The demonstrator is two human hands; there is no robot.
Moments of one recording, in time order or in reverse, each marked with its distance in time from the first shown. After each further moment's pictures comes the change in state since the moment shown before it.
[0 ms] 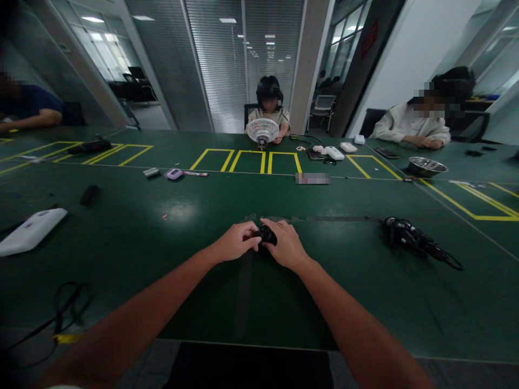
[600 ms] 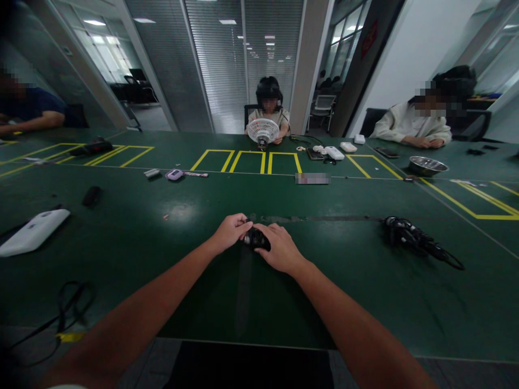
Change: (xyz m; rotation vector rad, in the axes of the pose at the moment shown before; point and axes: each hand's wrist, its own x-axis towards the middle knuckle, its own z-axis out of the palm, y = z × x) left_hand 0.016 -0.027 -0.013 -0.185 0.258 -0.111; right_hand 0.000 -0.018 0.001 0.011 -0.084 -0.092
